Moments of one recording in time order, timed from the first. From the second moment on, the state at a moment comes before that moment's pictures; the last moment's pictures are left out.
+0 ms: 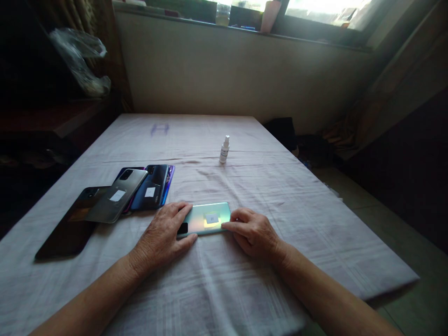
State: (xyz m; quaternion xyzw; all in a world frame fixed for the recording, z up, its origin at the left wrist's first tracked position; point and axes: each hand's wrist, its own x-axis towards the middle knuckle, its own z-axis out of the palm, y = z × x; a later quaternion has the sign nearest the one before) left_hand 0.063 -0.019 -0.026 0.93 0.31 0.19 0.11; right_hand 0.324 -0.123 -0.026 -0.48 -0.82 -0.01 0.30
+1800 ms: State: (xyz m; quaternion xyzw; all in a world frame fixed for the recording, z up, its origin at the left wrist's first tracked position) left_hand 0.058 -0.037 0.004 0.94 0.30 0.08 0.14; right_hand 0.283 -0.141 -0.019 -0.69 -0.71 -0.07 0.12
